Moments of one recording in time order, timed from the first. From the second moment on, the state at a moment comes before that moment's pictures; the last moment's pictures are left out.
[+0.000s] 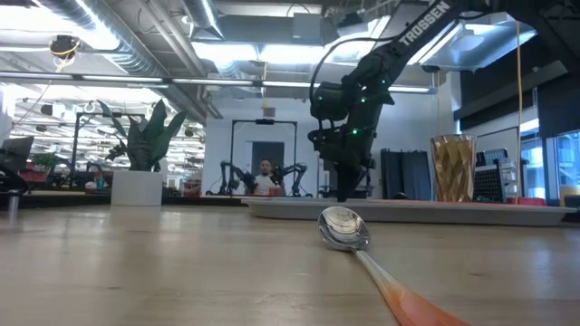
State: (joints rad) left arm -0.70 1.58 1.73 -1.57 -0.71 -1.27; right arm -0.49 1.99 1.35 -0.61 0.02 -0.01
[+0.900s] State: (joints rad) left arm -0.70 1.58 1.73 -1.57 -0.71 -1.27; right arm -0.49 1.98 1.35 -0.47 0.00 -0.03
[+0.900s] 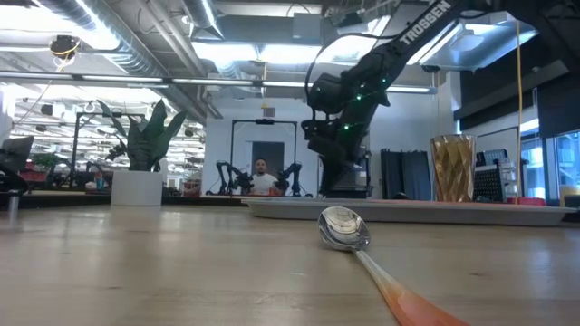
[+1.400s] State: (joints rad) left arm -0.70 1.58 1.73 -1.57 -0.72 -1.25; right arm -0.50 2.05 1.35 -0.47 0.02 0.02
